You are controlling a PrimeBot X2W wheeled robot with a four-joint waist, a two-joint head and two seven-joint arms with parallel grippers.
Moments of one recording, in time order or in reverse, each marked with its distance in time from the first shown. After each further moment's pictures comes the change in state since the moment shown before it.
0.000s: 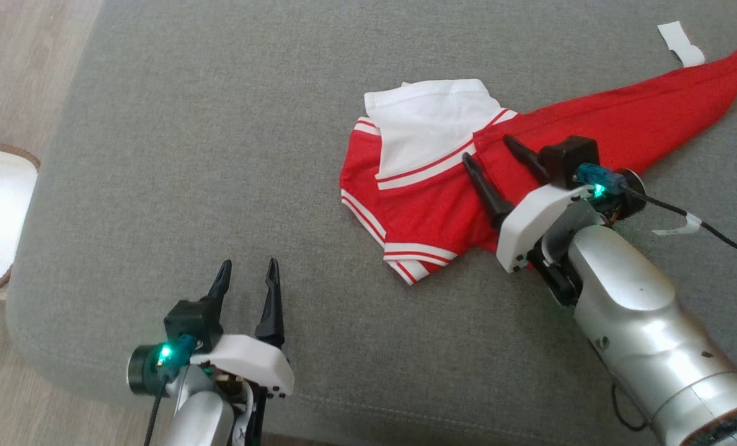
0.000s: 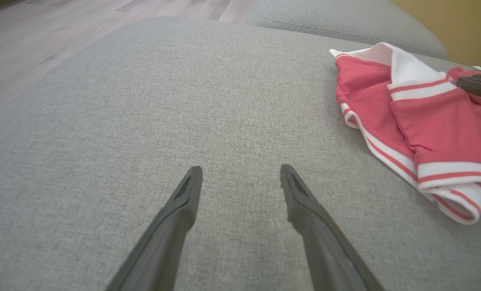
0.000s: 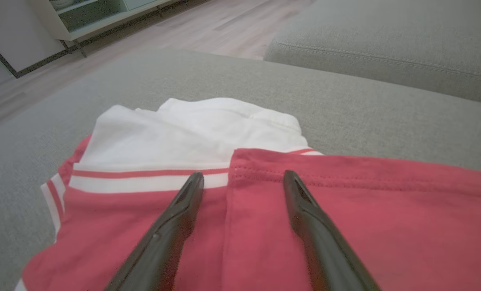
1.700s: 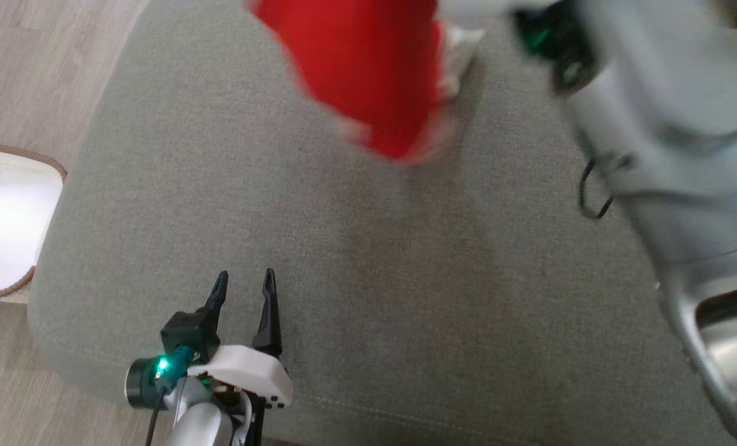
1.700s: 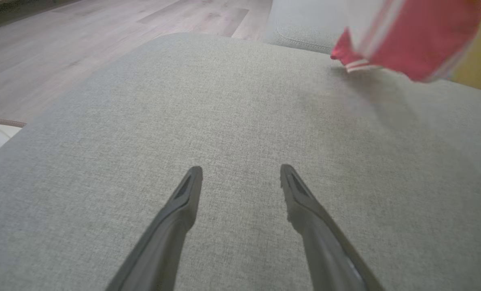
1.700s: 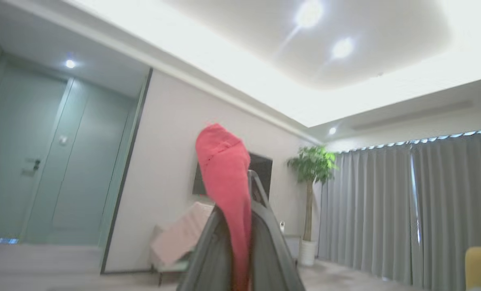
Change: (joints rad) left arm 0.038 0.000 0.007 -0.021 -0.007 0.017 0.000; right arm -0.486 0.064 -0.019 -0.505 0.077 0.000 -0.136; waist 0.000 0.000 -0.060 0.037
